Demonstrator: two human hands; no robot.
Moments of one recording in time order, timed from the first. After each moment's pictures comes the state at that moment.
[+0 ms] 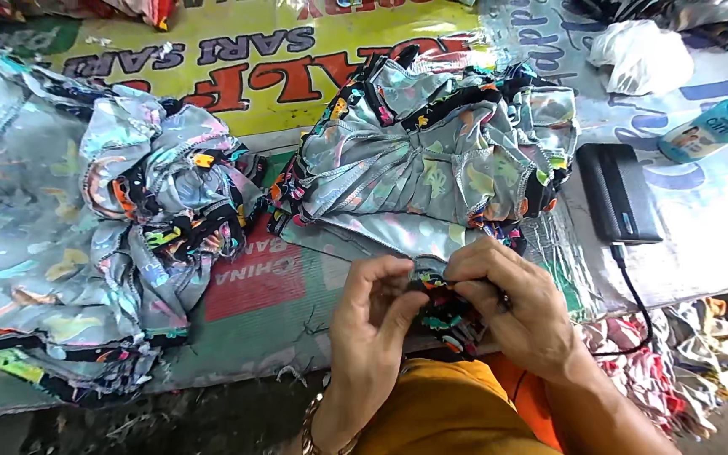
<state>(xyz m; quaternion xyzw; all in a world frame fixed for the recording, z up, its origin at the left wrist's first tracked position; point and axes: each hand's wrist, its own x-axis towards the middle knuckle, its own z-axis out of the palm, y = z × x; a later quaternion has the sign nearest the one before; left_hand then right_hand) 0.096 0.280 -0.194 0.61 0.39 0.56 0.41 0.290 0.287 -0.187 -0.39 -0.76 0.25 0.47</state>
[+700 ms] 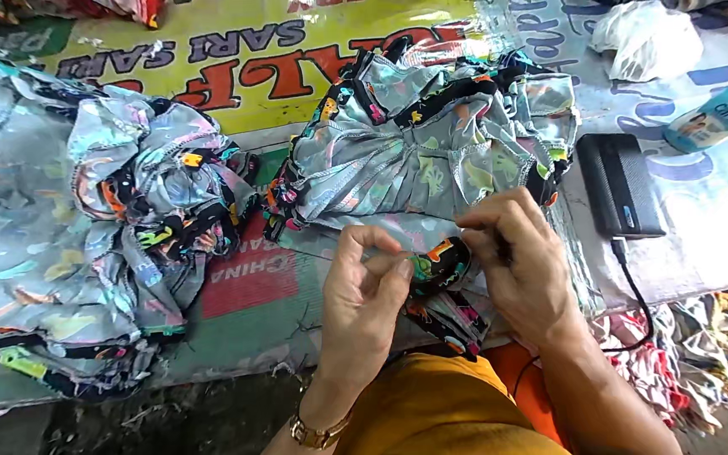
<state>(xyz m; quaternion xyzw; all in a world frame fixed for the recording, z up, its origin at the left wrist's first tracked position) 0.104 0.296 -0.173 0.52 0.37 0.55 0.54 0.296 0.308 -0.178 -0.49 -0.74 0.11 0.45</state>
